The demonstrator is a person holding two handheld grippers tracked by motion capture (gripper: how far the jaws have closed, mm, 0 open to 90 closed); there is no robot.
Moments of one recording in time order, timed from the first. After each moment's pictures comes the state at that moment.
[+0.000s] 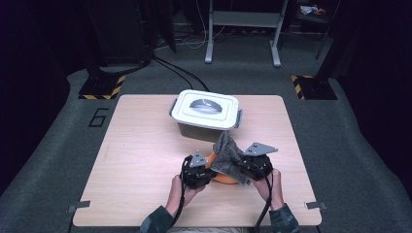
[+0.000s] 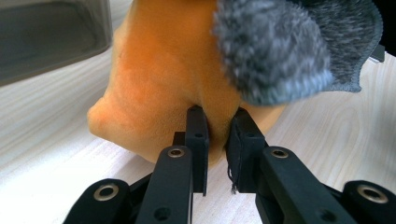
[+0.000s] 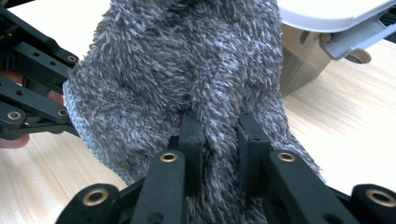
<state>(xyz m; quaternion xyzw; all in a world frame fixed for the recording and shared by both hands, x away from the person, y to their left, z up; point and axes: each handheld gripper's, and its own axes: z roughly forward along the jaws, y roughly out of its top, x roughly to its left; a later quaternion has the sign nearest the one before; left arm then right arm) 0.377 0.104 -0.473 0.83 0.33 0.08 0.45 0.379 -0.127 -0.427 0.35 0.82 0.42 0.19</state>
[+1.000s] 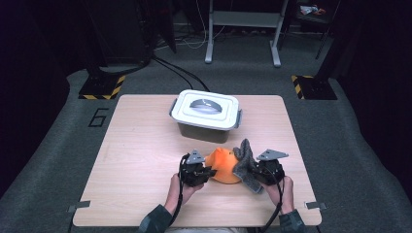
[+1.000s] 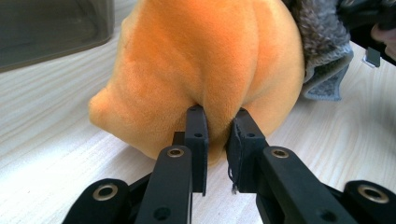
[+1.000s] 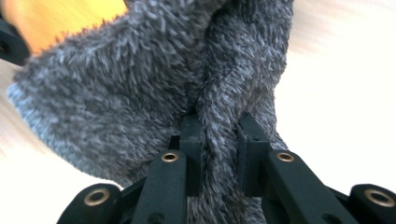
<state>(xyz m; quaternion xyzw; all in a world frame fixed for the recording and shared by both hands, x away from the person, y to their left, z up) 0.385 0.111 -0.479 0.82 0.34 0.06 0.45 0.382 -0.172 -0.467 0.41 0.82 0.36 0.18</state>
